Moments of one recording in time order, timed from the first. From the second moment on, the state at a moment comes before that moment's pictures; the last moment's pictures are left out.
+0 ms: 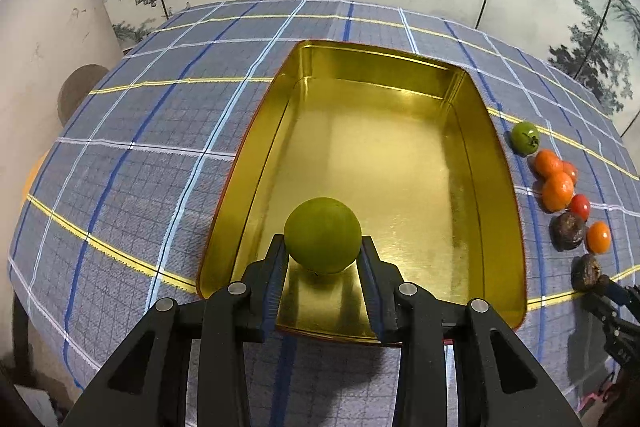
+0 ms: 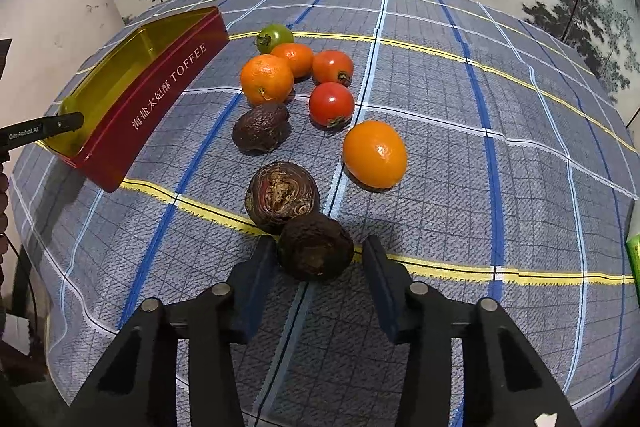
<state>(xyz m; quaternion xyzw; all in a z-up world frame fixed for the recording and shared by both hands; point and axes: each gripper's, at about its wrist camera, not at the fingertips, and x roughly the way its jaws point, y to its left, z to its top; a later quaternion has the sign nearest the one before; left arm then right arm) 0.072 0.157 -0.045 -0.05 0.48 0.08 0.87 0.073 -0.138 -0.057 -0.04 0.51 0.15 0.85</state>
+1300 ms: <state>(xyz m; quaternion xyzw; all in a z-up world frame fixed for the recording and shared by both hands) 0.074 0.149 -0.065 -0.01 0.52 0.09 0.85 0.083 -0.103 -0.011 -0.05 0.46 0.18 0.87</state>
